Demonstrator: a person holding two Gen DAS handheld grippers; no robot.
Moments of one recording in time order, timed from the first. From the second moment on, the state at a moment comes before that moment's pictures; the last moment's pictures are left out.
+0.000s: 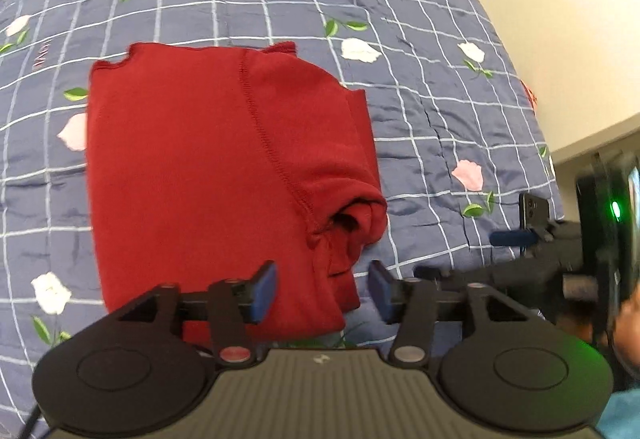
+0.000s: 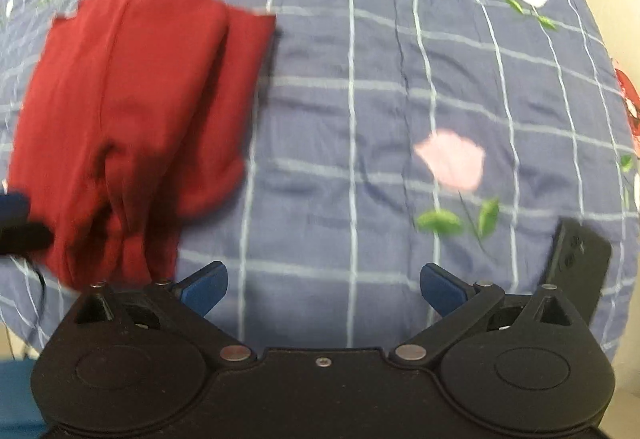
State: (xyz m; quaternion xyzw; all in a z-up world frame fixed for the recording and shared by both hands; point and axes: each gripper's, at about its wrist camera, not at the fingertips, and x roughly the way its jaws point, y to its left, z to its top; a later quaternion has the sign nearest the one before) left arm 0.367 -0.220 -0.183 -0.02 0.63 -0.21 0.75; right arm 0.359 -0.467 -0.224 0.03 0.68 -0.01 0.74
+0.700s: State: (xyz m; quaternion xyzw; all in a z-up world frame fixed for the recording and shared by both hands) left arm 0.353 -0.117 -0.192 -0.12 0.65 -0.01 0.75; right arm 0.363 -0.393 -0.237 -0.23 0.57 0.19 0.77
